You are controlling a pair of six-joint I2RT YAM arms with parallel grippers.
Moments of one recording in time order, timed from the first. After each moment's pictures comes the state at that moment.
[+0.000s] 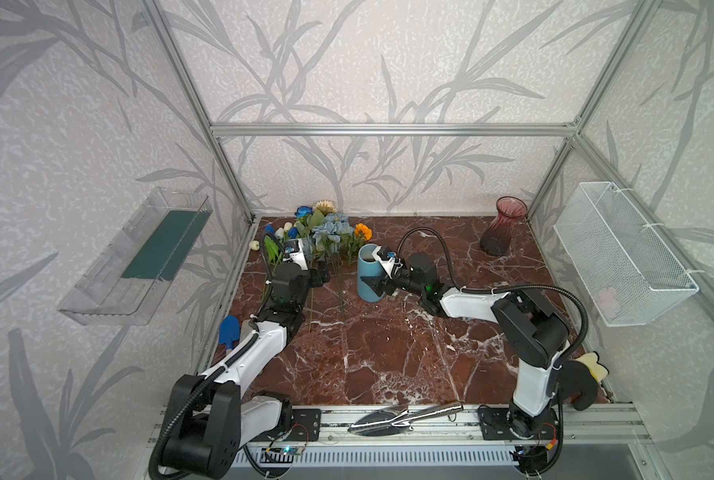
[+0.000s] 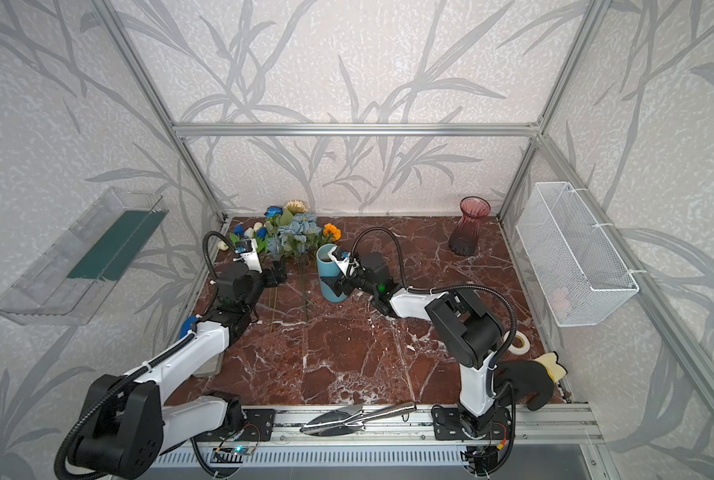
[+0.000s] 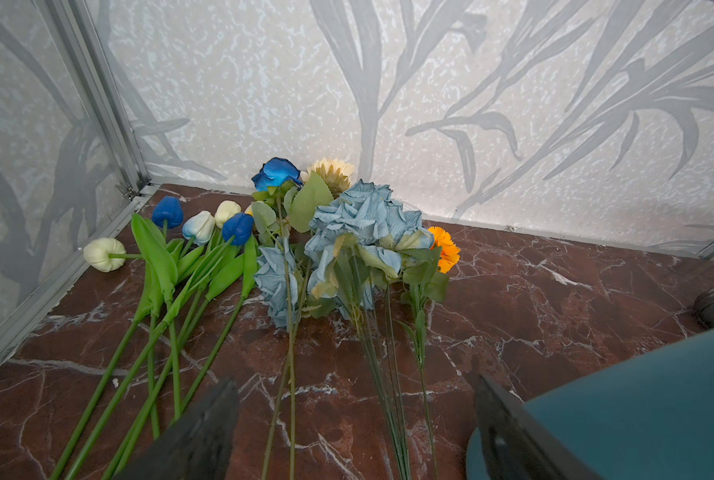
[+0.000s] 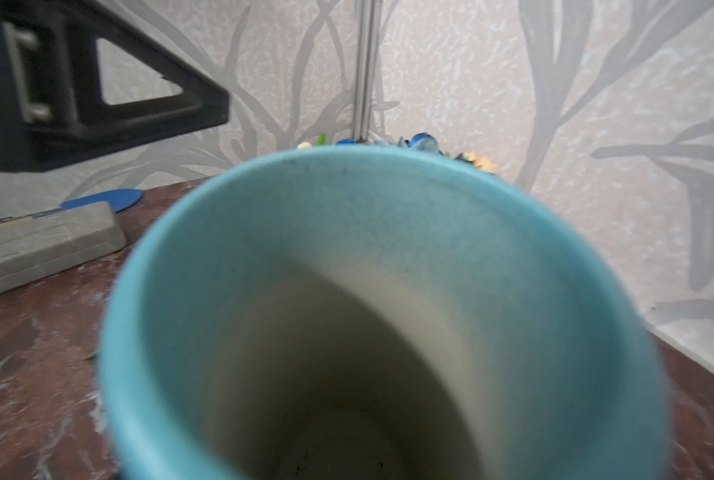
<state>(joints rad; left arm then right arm) -0.18 1.18 0.57 0.35 -0.12 -0.22 0.66 1.90 1.03 0.64 -0.26 -0.15</state>
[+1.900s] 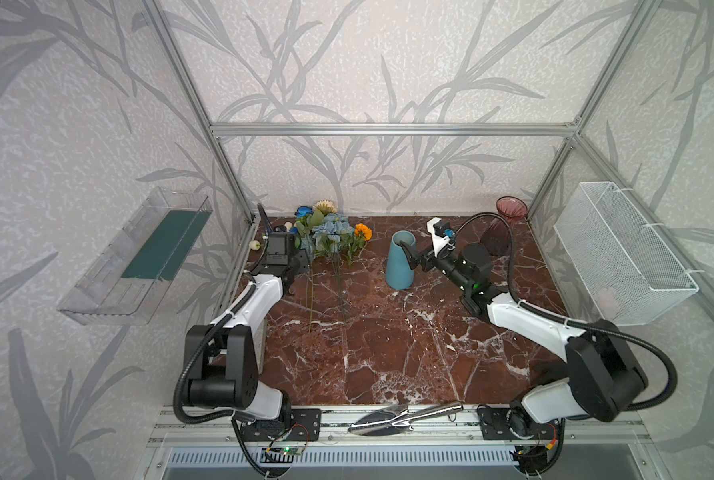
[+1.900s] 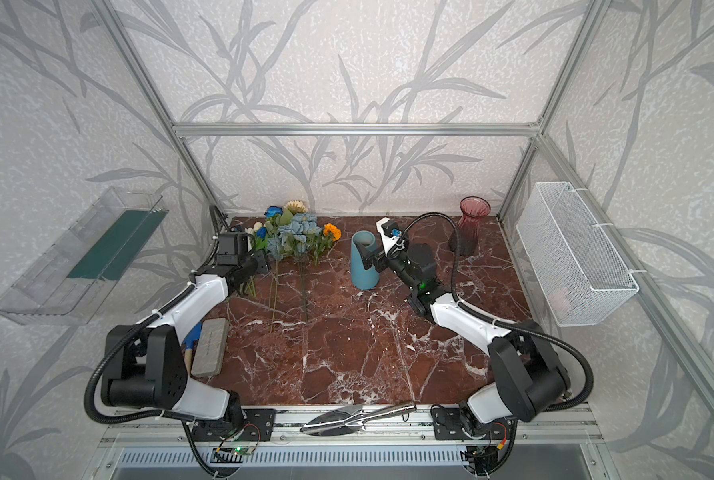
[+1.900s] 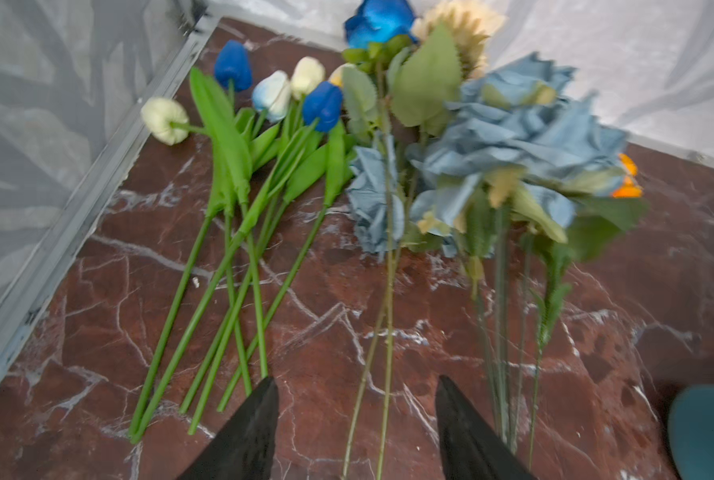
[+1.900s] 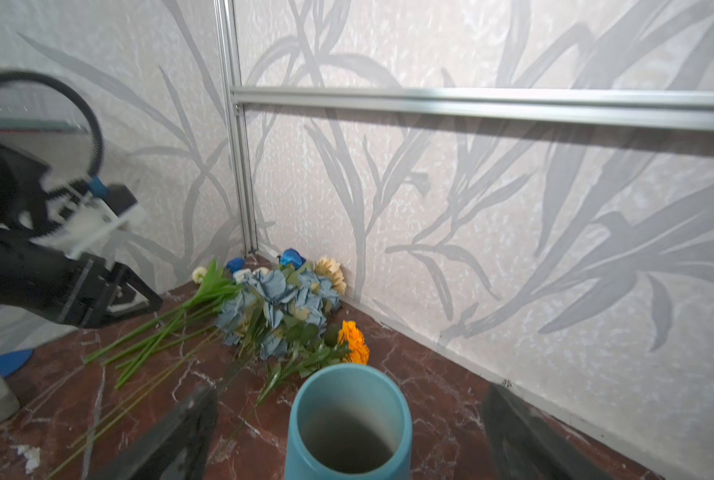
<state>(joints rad) 0.00 1.55 1.04 -0.27 -0.11 -0.29 0.52 1.41 0.84 0.66 -0.14 -0.02</state>
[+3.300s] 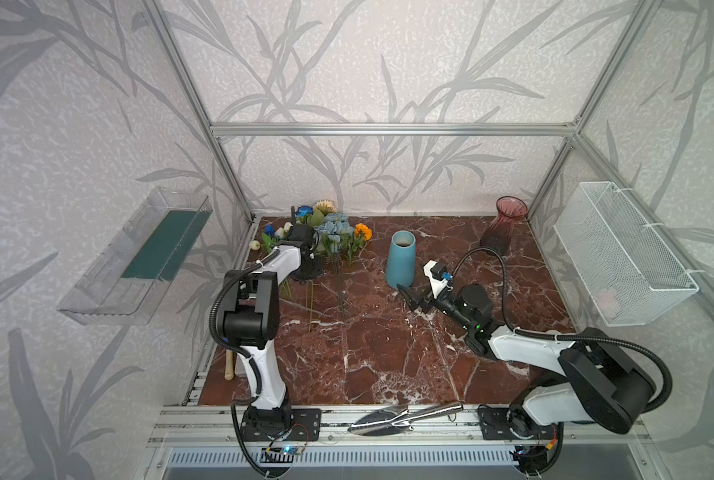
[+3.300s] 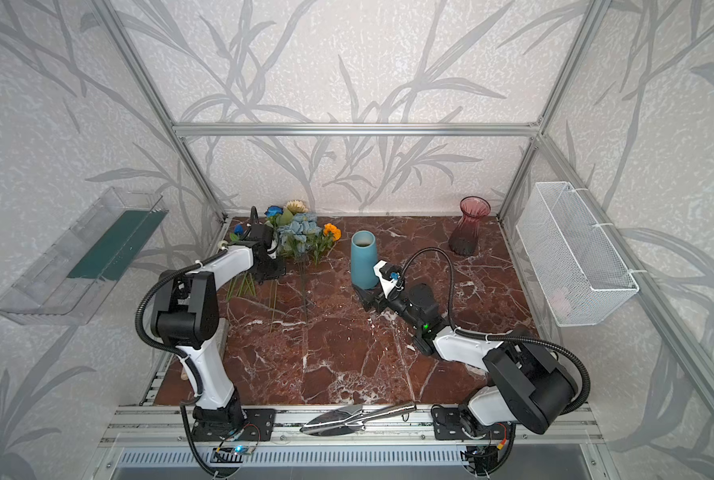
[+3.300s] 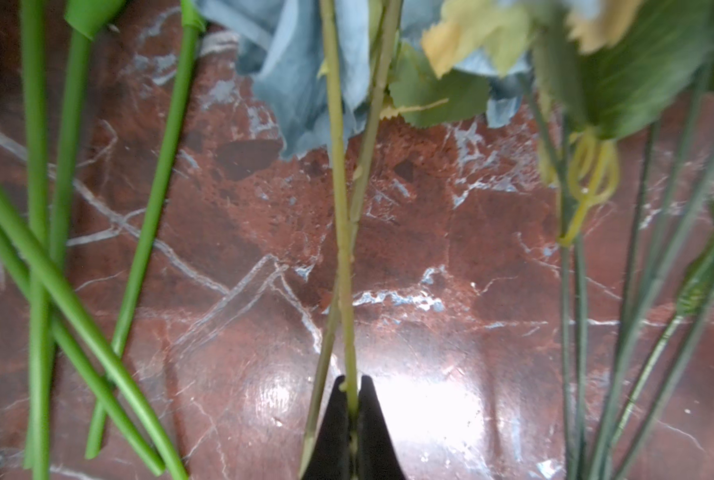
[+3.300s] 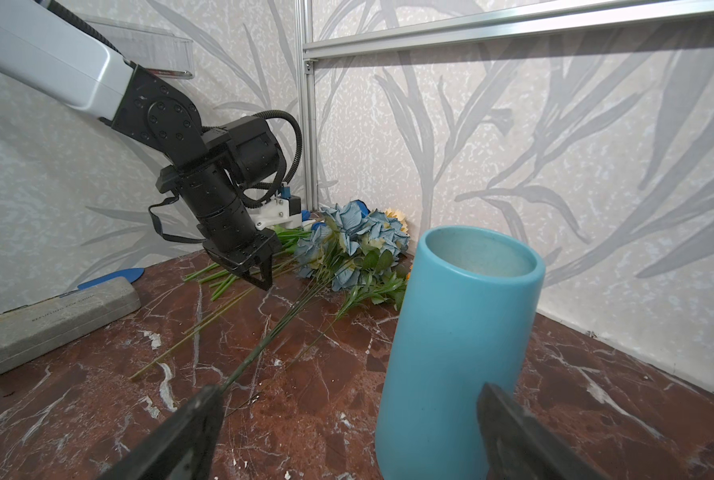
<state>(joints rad) -0.06 1.91 1.35 -0.61 -0.02 -0.23 0.63 1.41 0.48 0.95 -0.17 -0.01</state>
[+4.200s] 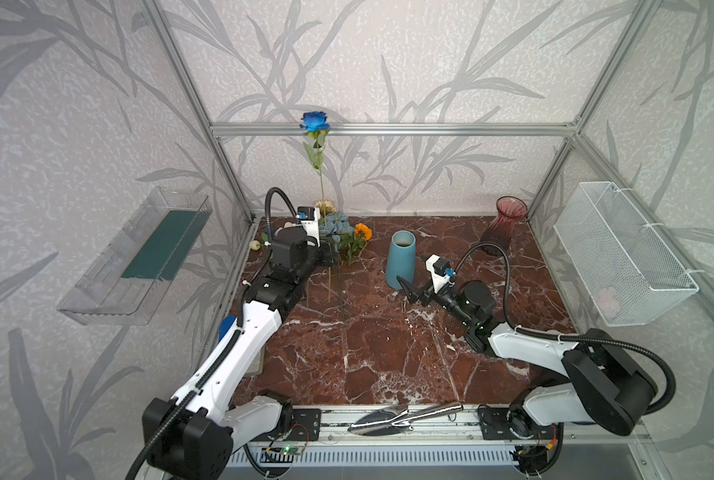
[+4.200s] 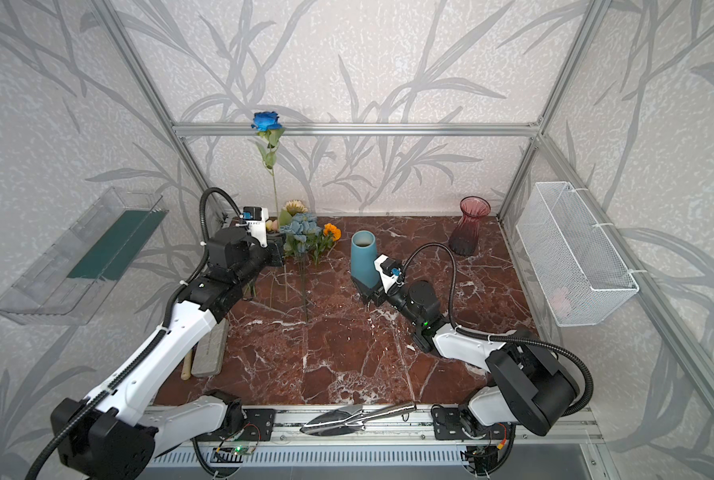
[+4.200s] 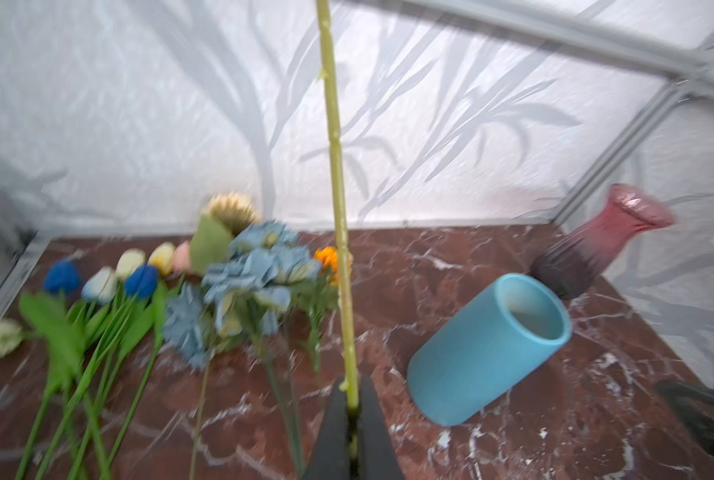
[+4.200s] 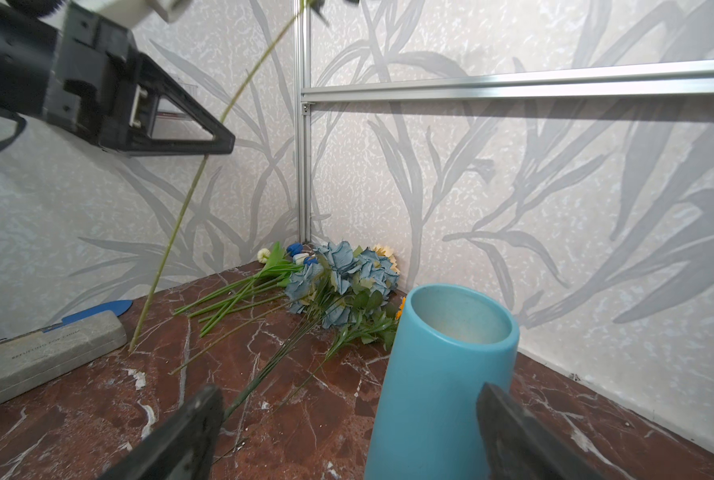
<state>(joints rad) -0.32 1.13 1.05 -0.15 0.02 -0.20 0.63 1.39 0.52 0.98 -0.14 -0.03</state>
